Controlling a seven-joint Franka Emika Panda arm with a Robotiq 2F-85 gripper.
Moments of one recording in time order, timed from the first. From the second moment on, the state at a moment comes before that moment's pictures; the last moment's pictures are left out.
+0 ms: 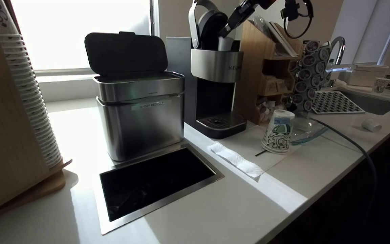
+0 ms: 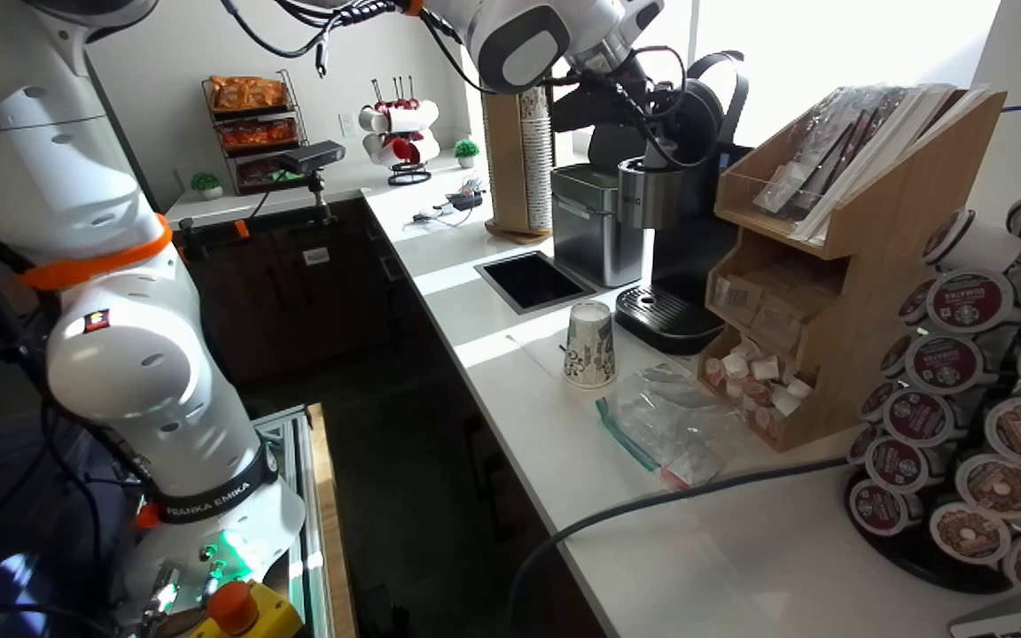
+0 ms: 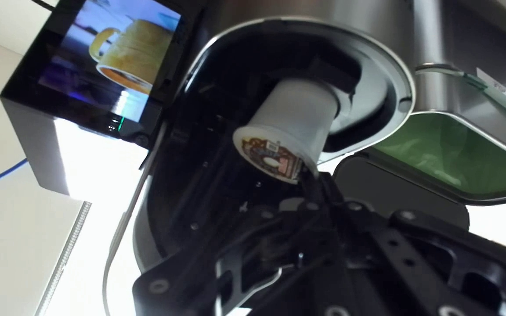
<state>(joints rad) 0.12 -0.01 -0.01 -2.02 0.49 2.78 -0.92</state>
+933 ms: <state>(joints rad) 0.12 -0.08 0.01 -2.14 0.49 2.88 -1.07</state>
